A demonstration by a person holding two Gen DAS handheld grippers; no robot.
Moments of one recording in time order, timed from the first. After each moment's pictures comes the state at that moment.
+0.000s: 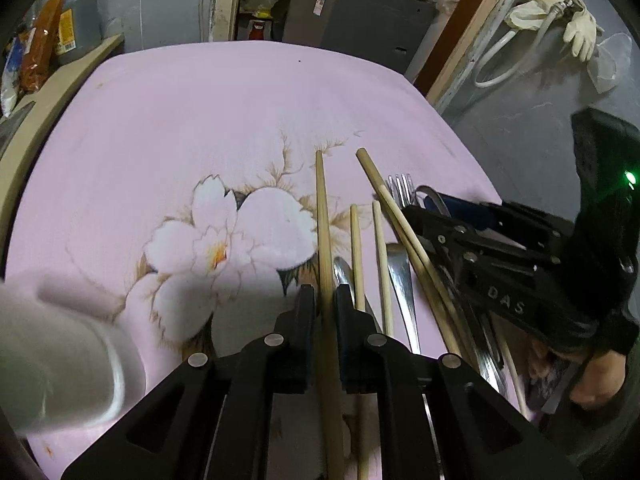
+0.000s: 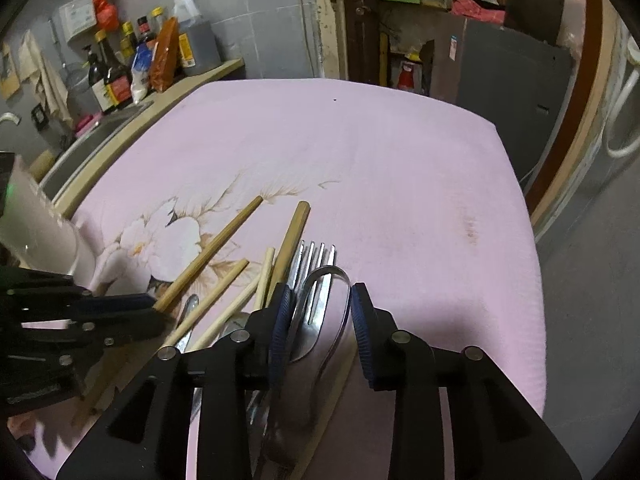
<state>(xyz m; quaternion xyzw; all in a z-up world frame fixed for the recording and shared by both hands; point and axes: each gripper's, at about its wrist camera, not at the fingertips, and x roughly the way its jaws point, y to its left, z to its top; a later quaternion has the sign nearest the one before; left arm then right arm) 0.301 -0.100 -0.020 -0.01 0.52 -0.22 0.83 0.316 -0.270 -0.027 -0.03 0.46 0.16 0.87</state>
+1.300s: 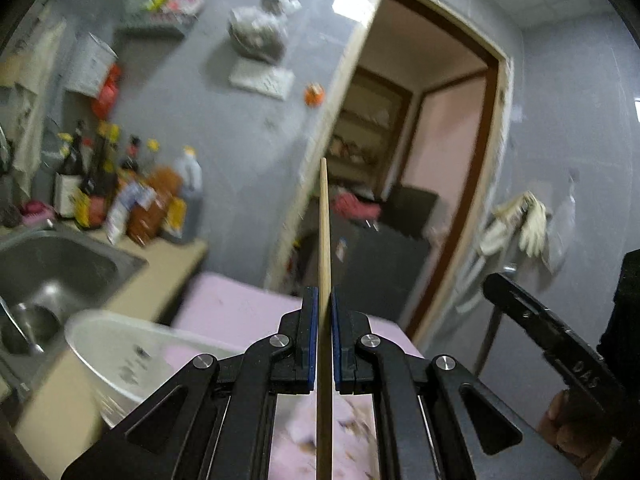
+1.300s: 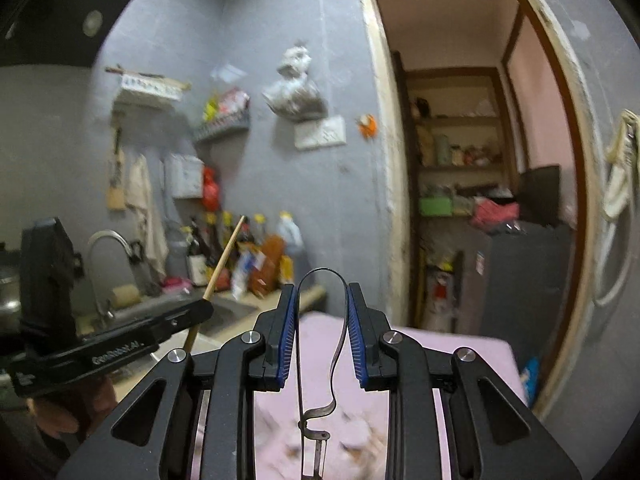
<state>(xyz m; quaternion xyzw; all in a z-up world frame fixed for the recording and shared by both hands) 0.176 0.036 0.126 -0.15 0.10 -0.15 0.97 0.178 -0.182 0.144 0.01 0.07 0.24 0.97</state>
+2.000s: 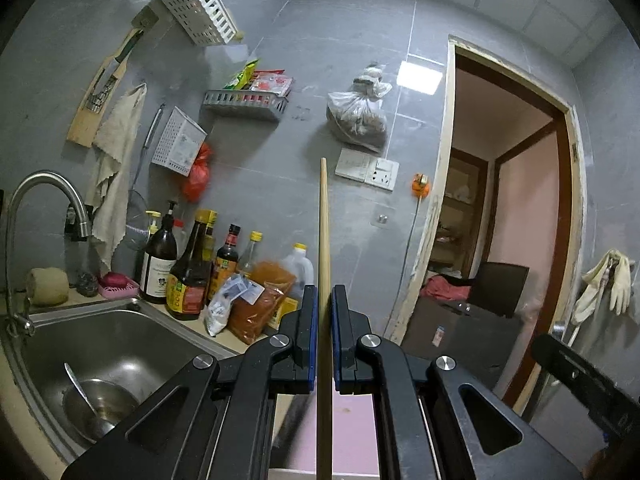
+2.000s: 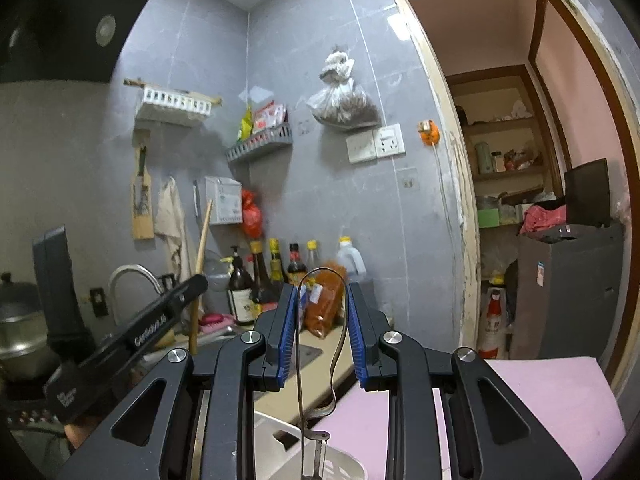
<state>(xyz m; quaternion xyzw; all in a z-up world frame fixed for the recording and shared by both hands) 0.225 0.151 0.122 -0.14 -0.02 0.01 0.99 0.226 -0.076 0.133 0.05 0.04 0.29 0.96</state>
